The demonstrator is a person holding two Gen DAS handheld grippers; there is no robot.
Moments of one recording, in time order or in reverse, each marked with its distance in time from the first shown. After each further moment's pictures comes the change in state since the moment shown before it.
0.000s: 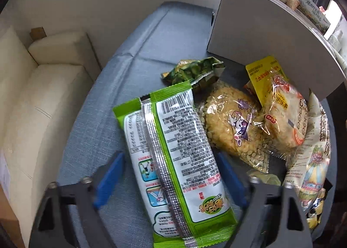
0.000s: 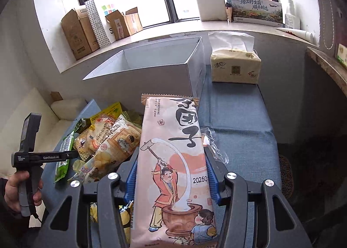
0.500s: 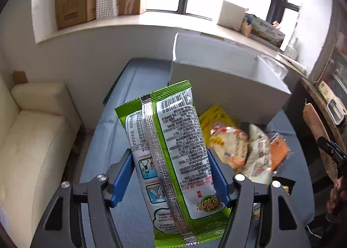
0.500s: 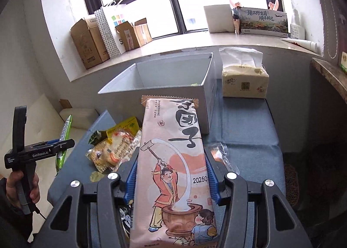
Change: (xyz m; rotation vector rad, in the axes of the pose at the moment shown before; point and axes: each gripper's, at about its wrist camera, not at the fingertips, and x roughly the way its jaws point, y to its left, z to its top) left arm -0.095 0.000 0.020 0.155 -0.269 -0.231; right arm -0.022 0.017 0.019 0.003 -0.090 0.049
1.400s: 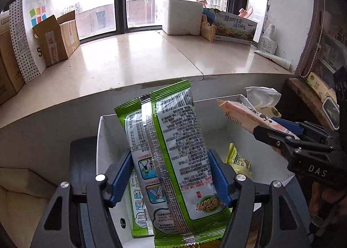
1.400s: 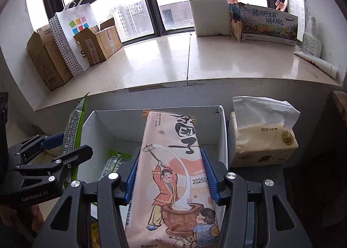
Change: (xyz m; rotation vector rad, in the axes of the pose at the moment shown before) left arm 0.144 -0.090 0.210 0.276 0.028 -0.129; right arm 0.161 -0.003 0.178 0.076 0.089 -0.148
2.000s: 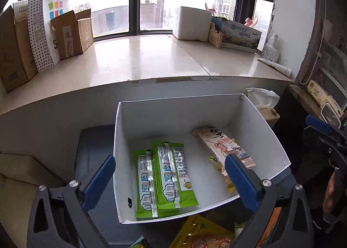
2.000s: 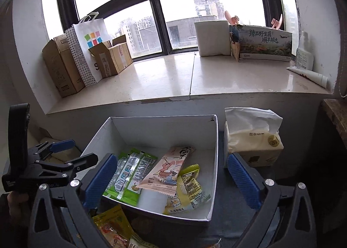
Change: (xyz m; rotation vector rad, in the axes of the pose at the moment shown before) left arm -0.049 0.010 -0.039 -0.053 -0.062 0.025; right arm -0.075 0.002 -0.029 -0.025 -0.142 0.045
